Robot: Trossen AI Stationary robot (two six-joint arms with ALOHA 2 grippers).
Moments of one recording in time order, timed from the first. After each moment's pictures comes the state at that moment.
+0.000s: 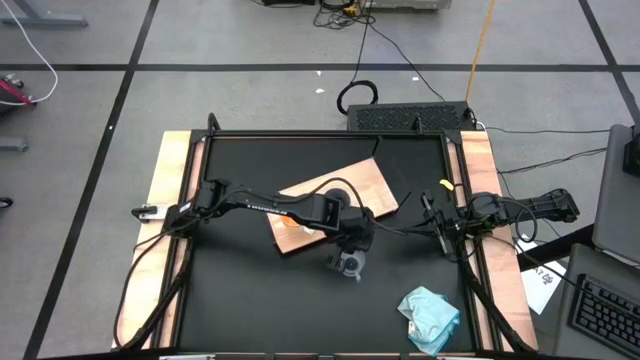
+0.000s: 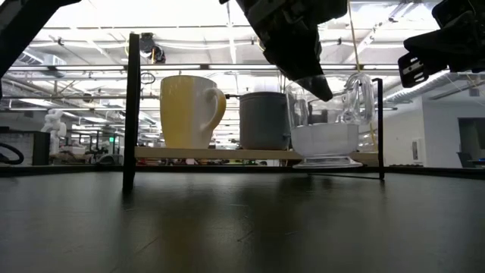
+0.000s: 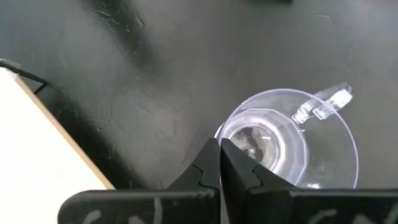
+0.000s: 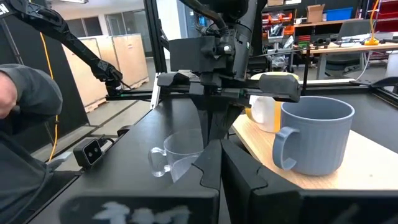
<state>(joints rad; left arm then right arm) -0.10 2.21 1.98 -0.79 0.14 0.27 0.16 0.05 0.07 -0.05 -0.07 0.12</state>
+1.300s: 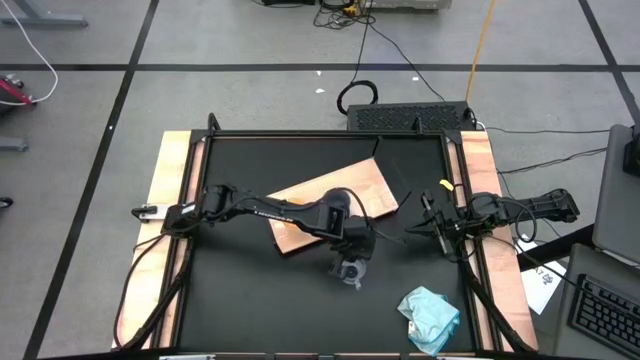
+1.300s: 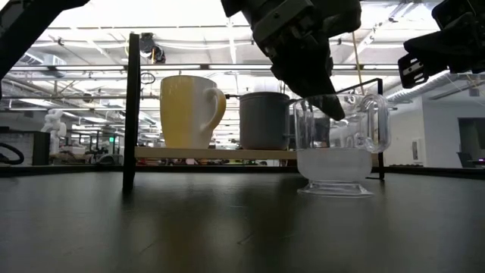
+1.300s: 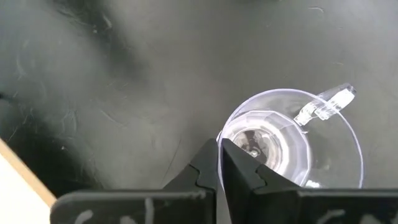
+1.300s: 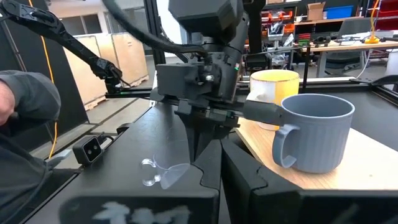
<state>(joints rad) -0.13 2.28 1.98 -0.75 0.18 0.28 0.16 0.06 0.07 -0.06 -0.07 0.12</state>
